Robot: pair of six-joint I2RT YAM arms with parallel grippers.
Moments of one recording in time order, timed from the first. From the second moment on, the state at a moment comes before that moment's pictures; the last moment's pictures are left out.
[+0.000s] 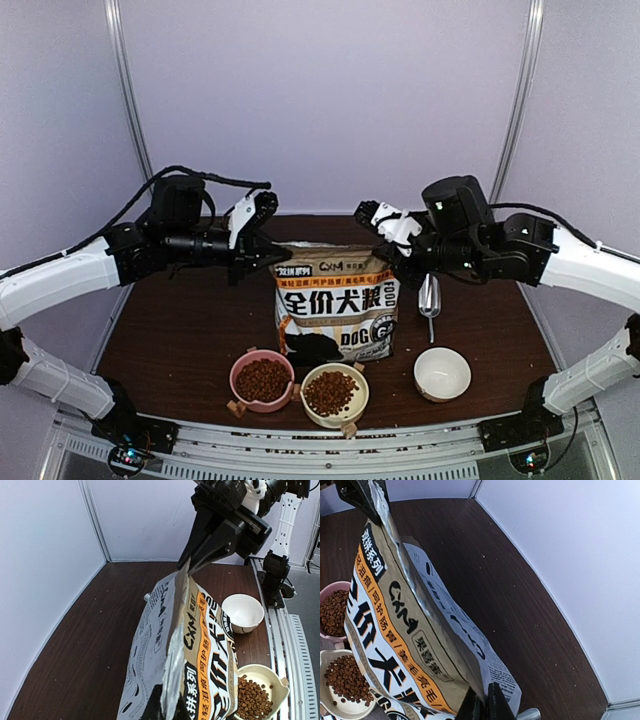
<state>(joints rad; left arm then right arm) -0.75 1.26 1.07 -0.18 0.51 0.32 0.98 1.30 1.23 -0.47 0.22 -0.34</state>
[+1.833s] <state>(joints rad) -0.94 1.51 1.50 -0.57 0.12 0.46 0.85 1.17 1.26 -0.55 -0.01 -0.22</state>
